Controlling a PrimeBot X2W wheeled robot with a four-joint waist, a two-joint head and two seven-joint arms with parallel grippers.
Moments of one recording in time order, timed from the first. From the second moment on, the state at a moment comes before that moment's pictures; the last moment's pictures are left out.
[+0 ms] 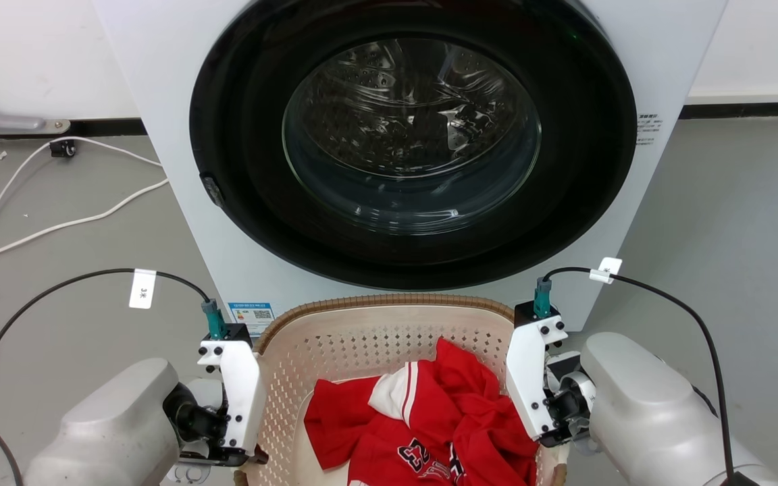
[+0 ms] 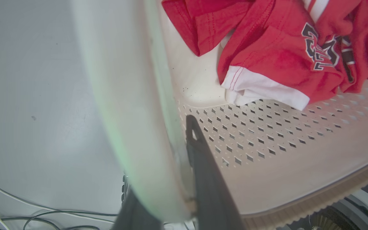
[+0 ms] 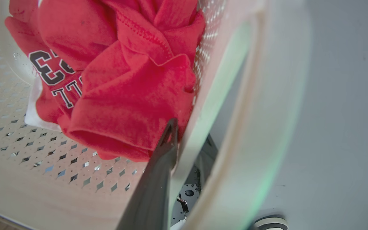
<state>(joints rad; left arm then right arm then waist) -0.76 0.45 -1.19 0.87 -1.42 -0.13 0.86 -0.77 -0.05 0.77 1.17 0.70 0.13 0.87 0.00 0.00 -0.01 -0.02</state>
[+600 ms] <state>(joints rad) -0.76 0.45 -1.19 0.87 -1.42 -0.13 0.86 -0.79 -0.05 0.79 1.18 0.73 0.13 0.87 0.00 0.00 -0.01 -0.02</state>
